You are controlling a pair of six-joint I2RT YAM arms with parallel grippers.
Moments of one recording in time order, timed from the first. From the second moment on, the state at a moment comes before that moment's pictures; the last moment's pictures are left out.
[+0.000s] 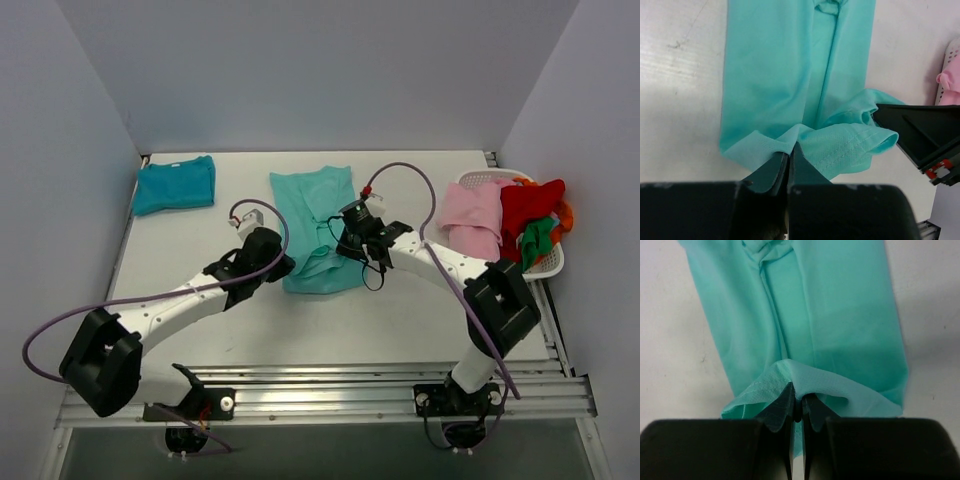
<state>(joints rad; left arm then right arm) -0.72 1.32 0.81 -0.17 -0.30 -1.04 0.66 1.63 1.11 -0.33 0.21 0.88</state>
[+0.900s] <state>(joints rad) -0.34 1.96 1.54 -0.23 0.14 -0.82 0.51 2.00 1.75 -0.55 0.35 0.80</state>
